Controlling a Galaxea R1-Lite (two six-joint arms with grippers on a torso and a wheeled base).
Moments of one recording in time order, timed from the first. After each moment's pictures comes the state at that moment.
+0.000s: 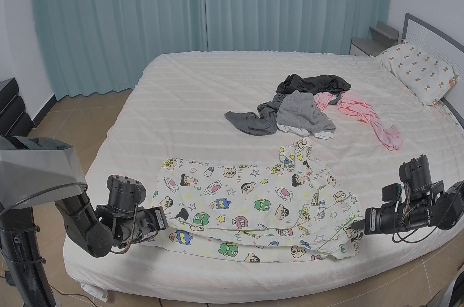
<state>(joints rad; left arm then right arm) -0.32 2.17 -0.52 -0.92 0.10 -0.51 0.21 1.76 -0.44 -0.43 0.24 0.36</state>
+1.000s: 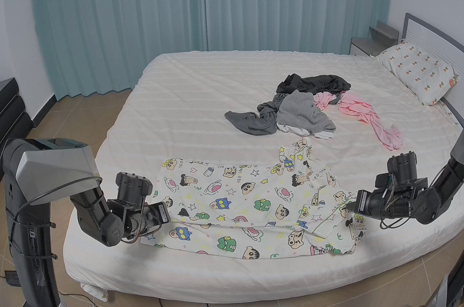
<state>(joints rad) -0.28 2.30 -0.66 -0.86 0.11 -0.52 0.15 1.97 -0.52 -0.68 0.19 0.45</state>
